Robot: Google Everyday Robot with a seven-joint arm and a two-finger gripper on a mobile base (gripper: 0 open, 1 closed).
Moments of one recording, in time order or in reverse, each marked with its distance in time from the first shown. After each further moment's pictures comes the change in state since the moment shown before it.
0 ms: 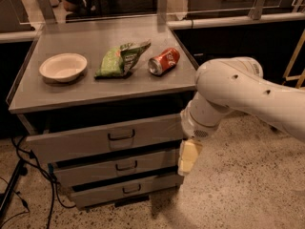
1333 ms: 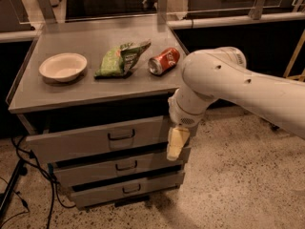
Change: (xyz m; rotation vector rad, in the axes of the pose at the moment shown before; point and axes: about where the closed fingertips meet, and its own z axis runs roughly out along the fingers) arm -0.040 -0.040 0.003 0.074 -0.037 -0.085
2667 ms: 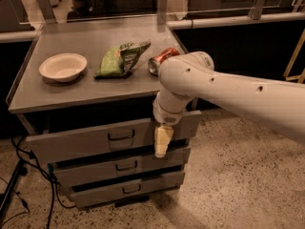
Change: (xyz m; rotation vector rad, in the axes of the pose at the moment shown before) arm -0.028 -0.022 0.056 -0.048 0.012 -0.090
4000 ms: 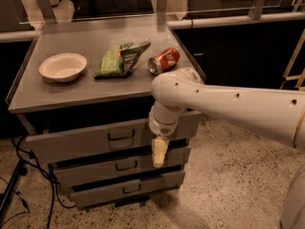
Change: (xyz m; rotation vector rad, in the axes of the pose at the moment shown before) arm -0.001 0.015 0.059 -0.087 0.016 -0.053
